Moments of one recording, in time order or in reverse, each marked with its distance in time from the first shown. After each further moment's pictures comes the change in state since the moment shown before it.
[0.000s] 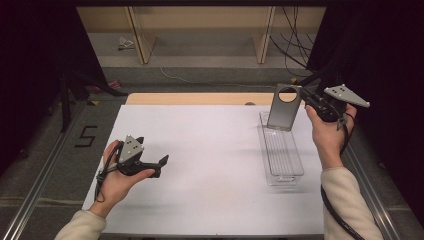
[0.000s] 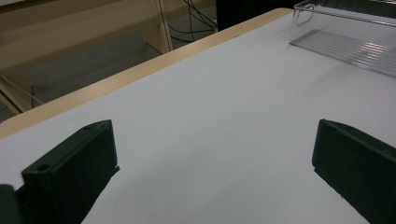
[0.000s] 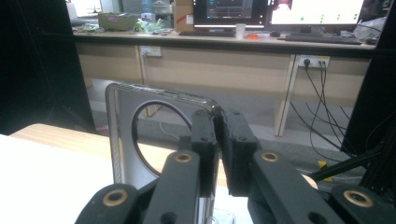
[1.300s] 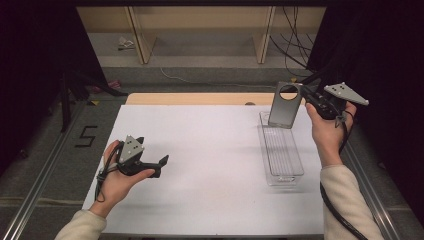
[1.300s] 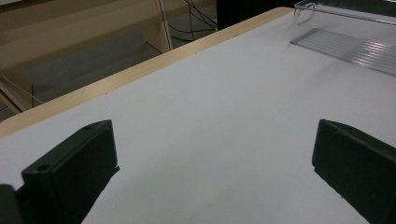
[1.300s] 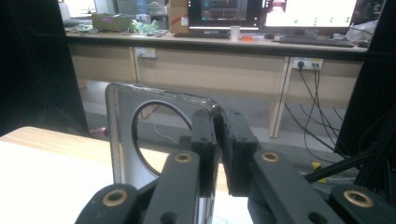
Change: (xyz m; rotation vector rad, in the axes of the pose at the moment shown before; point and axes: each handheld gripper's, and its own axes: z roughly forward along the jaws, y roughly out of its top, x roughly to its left) left arm 0.000 -0.001 0.001 0.003 0.000 0.002; right arm -0.004 0.001 0.006 -0.008 -0.020 -0.005
